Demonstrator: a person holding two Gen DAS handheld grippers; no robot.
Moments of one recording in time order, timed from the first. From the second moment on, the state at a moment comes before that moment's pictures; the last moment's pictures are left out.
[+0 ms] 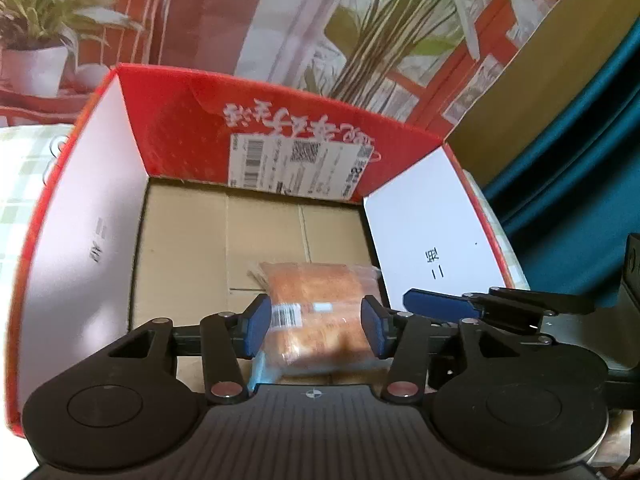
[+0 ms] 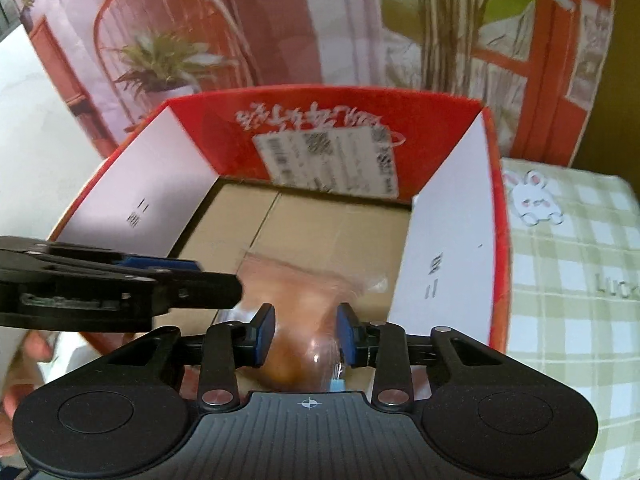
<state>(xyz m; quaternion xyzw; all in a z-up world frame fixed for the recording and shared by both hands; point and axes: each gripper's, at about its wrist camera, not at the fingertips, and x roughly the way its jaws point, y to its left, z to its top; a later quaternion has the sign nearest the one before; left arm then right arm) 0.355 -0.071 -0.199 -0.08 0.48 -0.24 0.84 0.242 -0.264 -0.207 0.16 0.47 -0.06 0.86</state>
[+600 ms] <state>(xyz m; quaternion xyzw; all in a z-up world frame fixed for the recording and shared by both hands) 0.257 -0.032 -0.123 0.02 0.32 -0.16 0.93 0.175 -0.236 -0.156 0.11 0.35 -0.10 0.93</state>
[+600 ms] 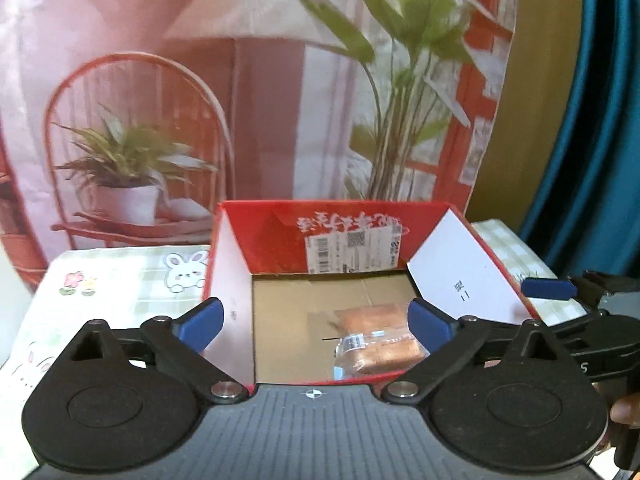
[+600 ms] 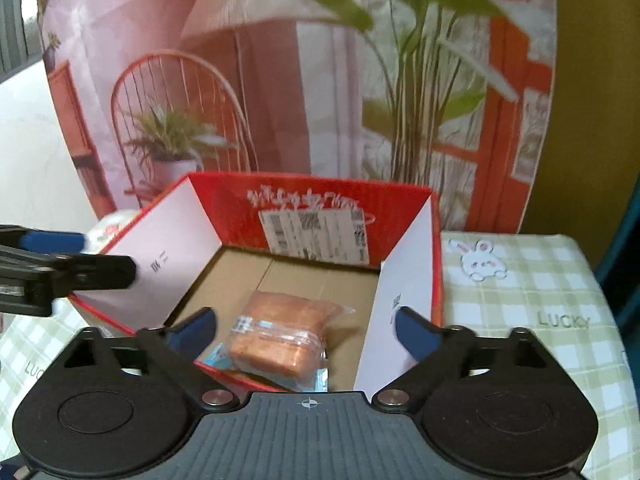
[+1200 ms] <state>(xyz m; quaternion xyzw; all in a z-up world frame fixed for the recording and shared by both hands) 0.170 0.000 -0.115 -0.02 0.24 -0.13 0.96 0.102 -0.191 -0.145 0.09 0.29 -0.12 0.94</state>
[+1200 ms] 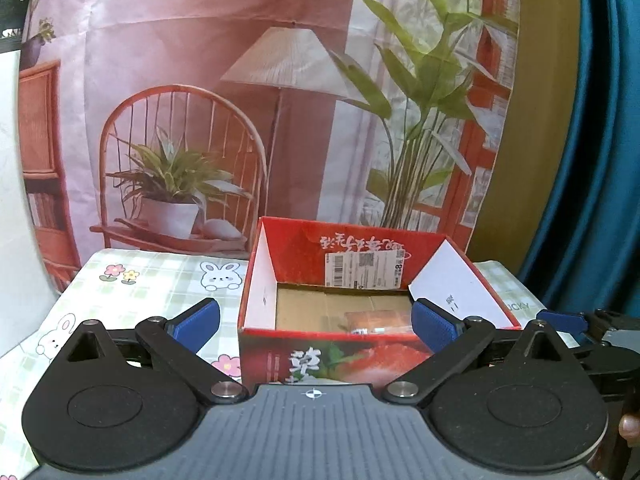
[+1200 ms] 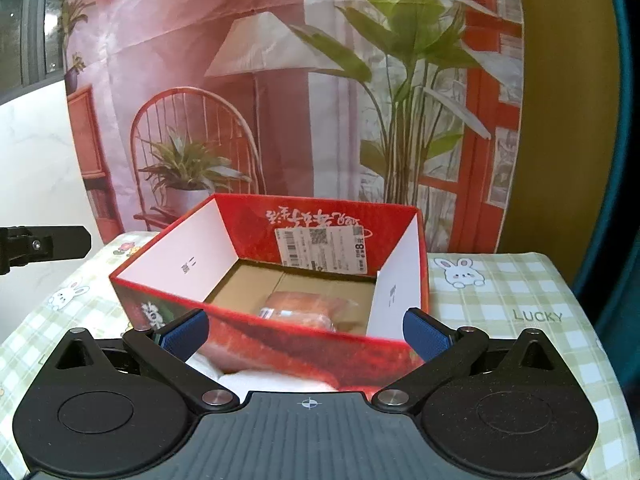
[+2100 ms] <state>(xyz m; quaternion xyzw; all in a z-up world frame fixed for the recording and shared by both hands) 0.112 0.026 -0.138 -0.02 0.26 -0.08 0.96 0.047 -0.143 -0.162 0.08 0.29 -0.12 0.95</state>
